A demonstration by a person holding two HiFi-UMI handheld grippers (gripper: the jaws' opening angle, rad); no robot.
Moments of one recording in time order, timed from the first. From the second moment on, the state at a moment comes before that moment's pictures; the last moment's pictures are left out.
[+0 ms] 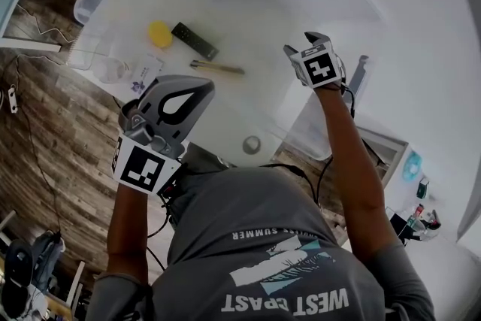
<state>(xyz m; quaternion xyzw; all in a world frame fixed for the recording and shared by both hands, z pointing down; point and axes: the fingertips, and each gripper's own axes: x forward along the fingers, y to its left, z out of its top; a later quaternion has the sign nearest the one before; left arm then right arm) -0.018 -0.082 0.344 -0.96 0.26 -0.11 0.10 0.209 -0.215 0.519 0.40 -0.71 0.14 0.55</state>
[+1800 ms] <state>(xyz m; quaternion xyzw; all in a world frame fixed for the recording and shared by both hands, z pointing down) -0.037 -0.087 0.296 -0.95 0.28 -0.08 0.13 0.173 -0.193 0.504 0.24 -0.73 0.09 0.64</state>
